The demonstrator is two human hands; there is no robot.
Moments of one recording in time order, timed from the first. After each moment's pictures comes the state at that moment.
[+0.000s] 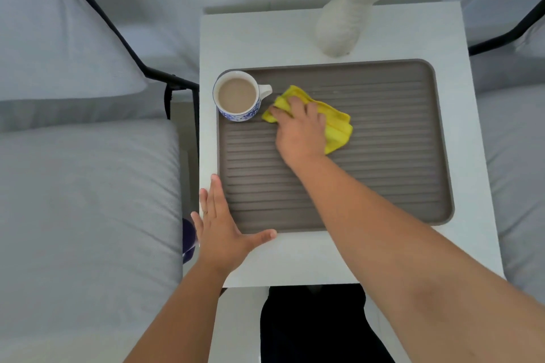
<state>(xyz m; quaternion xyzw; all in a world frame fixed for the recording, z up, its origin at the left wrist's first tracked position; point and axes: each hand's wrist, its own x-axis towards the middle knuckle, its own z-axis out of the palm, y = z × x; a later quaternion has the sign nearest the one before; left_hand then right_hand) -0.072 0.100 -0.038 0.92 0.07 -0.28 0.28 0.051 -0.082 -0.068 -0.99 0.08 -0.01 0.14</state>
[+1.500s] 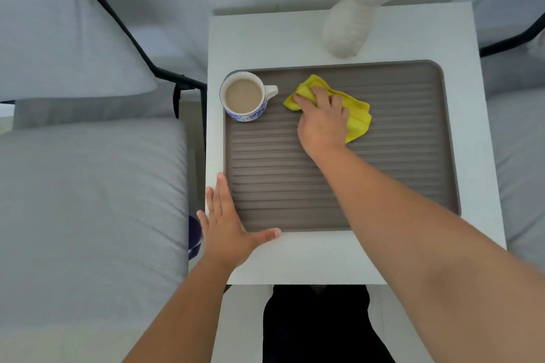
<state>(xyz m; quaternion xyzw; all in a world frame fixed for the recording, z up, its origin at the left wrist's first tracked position) -0.078 0.094 -0.037 0.91 0.08 -0.29 0.28 0.058 -0.117 -0.068 -0.98 0.11 0.01 0.15</state>
